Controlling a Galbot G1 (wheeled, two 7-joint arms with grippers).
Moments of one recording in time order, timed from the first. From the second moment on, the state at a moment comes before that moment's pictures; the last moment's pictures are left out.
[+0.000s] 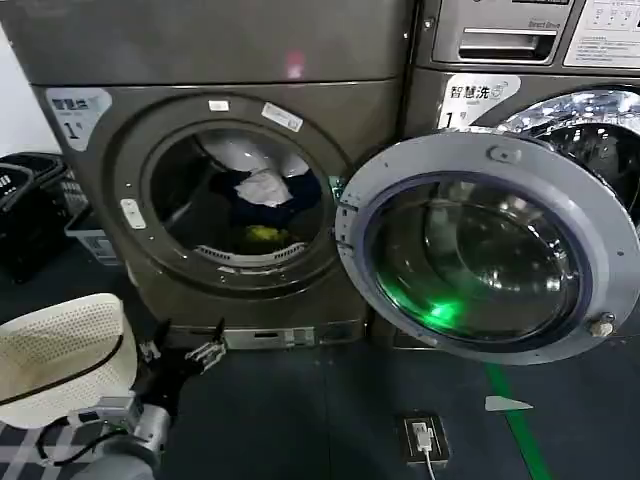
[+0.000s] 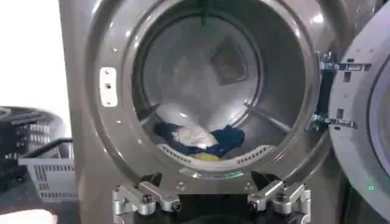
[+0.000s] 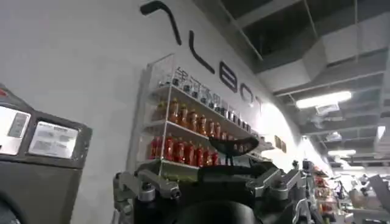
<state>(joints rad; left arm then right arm) 1.50 -1.33 -0.59 -2.32 -0.26 0.44 -0.10 -1.72 1.06 2.05 2.10 0.88 -0.26 0.06</state>
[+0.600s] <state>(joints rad) 1.50 -1.33 -0.59 -2.33 -0.25 0.43 -0.09 -1.72 1.06 2.06 2.10 0.88 -0.26 0.05</state>
